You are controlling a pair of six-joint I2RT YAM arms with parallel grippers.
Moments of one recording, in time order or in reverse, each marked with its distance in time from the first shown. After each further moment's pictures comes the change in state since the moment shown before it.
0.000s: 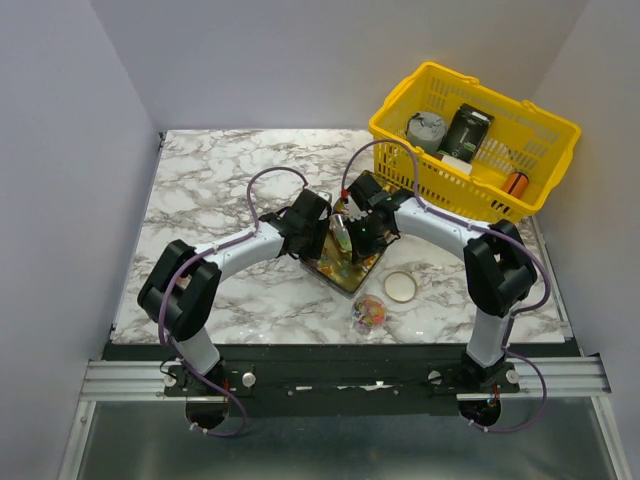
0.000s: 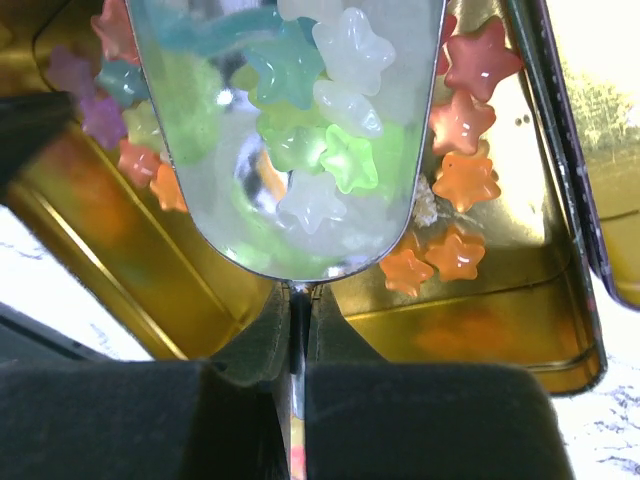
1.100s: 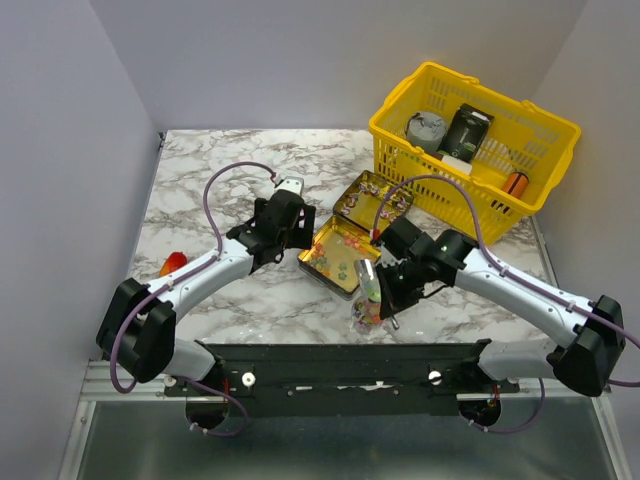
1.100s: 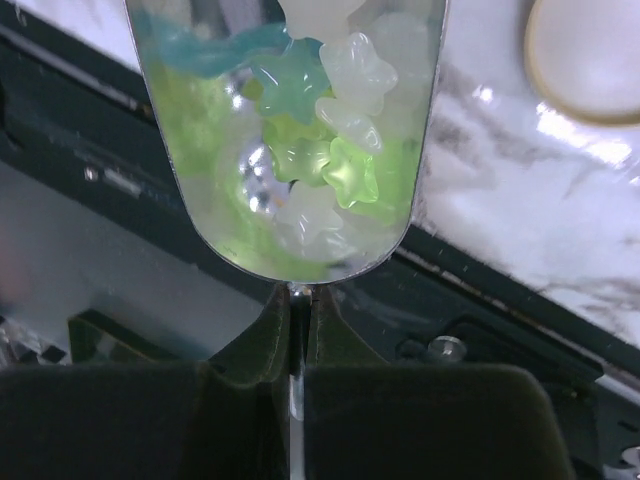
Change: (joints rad) left arm 0.028 -0.288 -0.143 0.094 -0.230 -0.017; right arm 0.166 -0.590 -0.288 -0.313 -0.056 0.251
